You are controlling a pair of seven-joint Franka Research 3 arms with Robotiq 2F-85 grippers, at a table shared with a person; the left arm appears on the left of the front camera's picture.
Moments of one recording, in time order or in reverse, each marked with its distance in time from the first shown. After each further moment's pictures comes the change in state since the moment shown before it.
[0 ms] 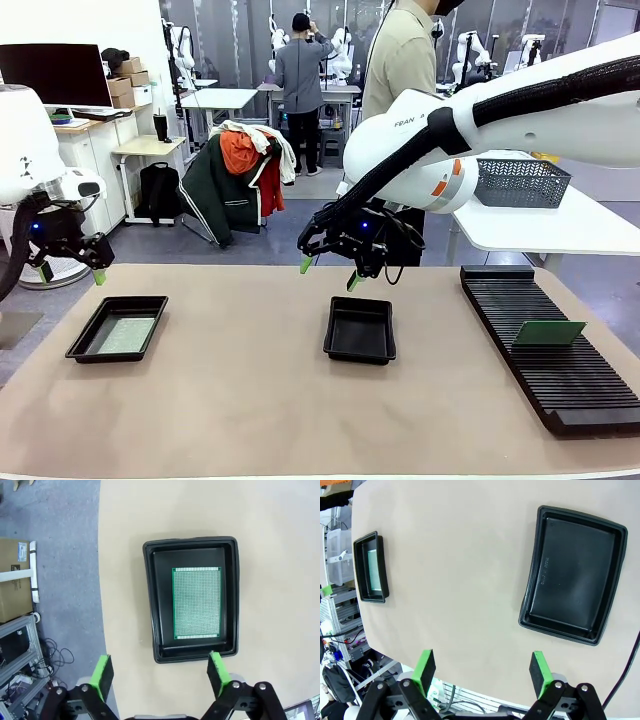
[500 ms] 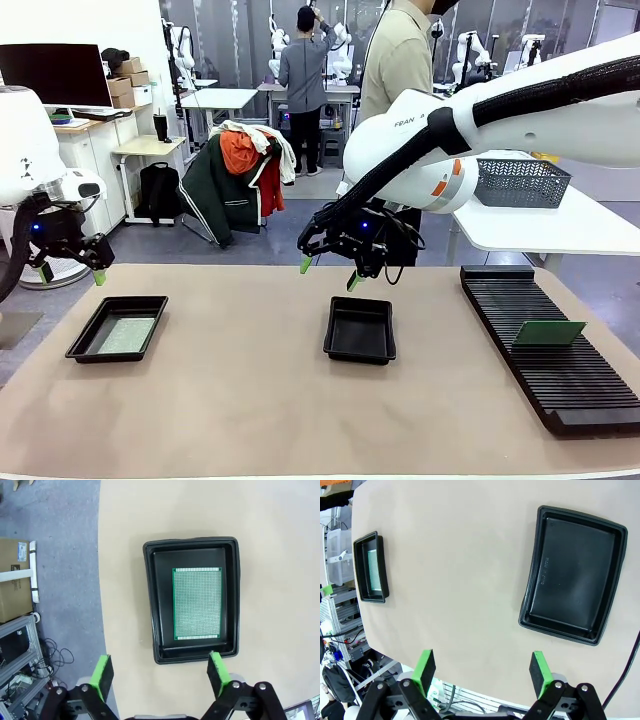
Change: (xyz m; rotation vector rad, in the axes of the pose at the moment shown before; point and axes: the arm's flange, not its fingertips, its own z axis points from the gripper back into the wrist) left arm 0.001 0.000 -0.002 0.000 0.000 0.000; right arm 0.000 0.000 0.000 0.000 0.000 0.000
